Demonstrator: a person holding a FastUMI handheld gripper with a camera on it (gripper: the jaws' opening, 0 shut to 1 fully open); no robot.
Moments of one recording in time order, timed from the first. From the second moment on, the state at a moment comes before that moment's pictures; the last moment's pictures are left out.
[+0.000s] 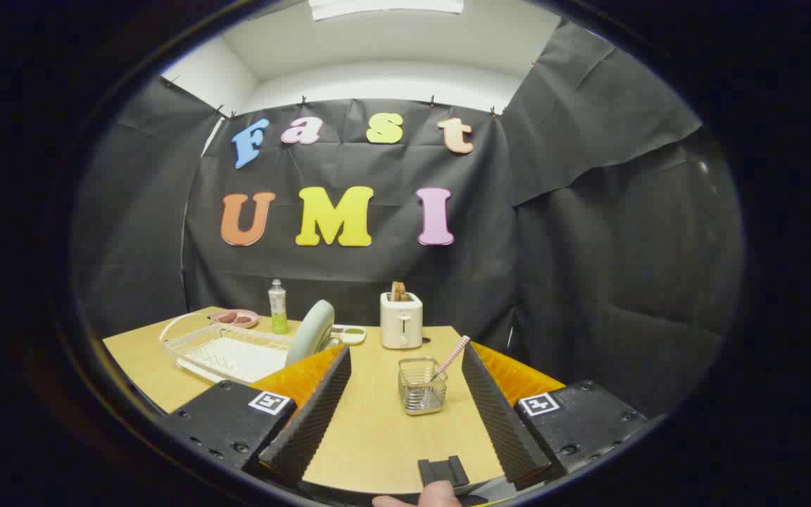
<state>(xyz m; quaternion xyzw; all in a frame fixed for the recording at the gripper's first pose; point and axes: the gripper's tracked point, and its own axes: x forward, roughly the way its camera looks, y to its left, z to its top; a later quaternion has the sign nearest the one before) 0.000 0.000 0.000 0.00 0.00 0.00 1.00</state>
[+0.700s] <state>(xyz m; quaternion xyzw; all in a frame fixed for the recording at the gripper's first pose) -0.005 0.008 0.010 0.00 0.00 0.00 1.00</state>
